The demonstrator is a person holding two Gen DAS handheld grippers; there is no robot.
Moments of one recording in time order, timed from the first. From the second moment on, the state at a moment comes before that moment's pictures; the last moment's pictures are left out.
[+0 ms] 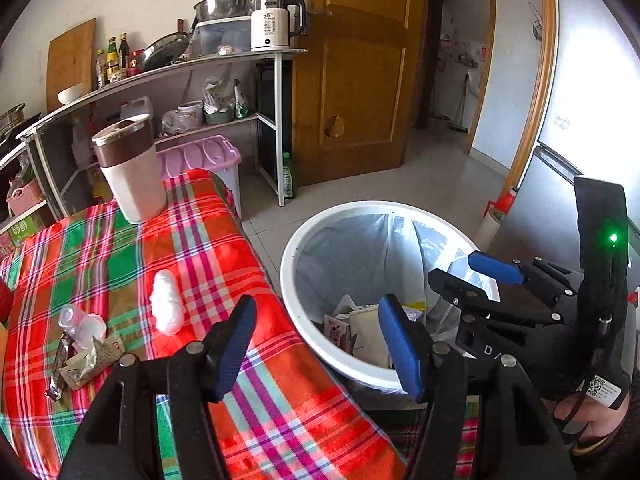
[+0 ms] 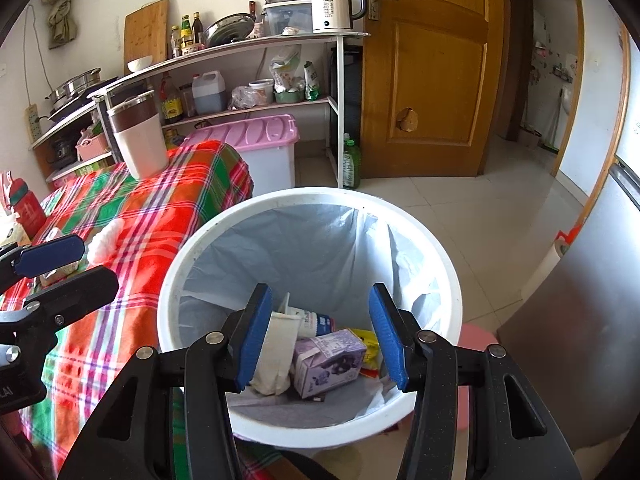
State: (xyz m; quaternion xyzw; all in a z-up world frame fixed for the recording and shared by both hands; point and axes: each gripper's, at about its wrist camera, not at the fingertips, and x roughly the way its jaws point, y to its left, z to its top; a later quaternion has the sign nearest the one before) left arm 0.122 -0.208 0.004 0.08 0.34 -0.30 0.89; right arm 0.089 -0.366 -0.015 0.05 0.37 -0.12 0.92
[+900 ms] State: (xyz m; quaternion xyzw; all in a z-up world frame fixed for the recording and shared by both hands) left arm 0.114 -0.085 0.012 0.03 0.32 -0.22 0.92; right arm 0.101 -0.267 0.002 0.02 0.35 -0.03 0.94
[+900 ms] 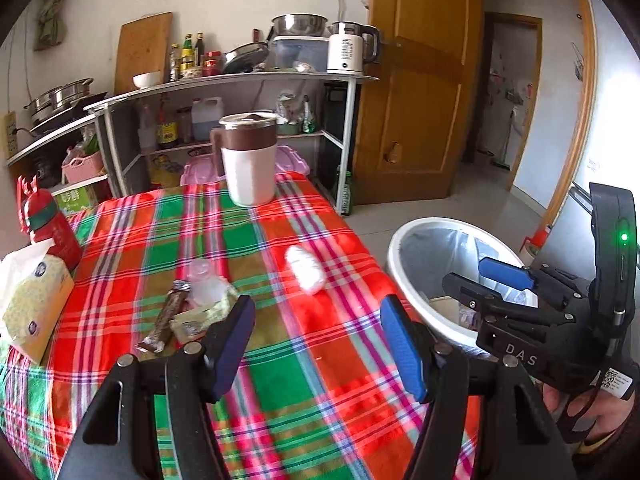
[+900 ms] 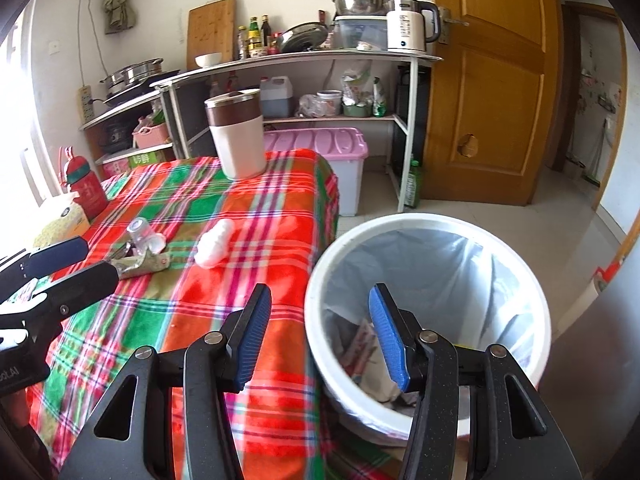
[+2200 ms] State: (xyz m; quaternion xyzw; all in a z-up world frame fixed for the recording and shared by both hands) left arm 0.202 0.035 -0.049 -0.02 0.41 -0.14 0.90; right arm 0.242 -0.192 -0.054 0.05 0.44 0.04 0.89
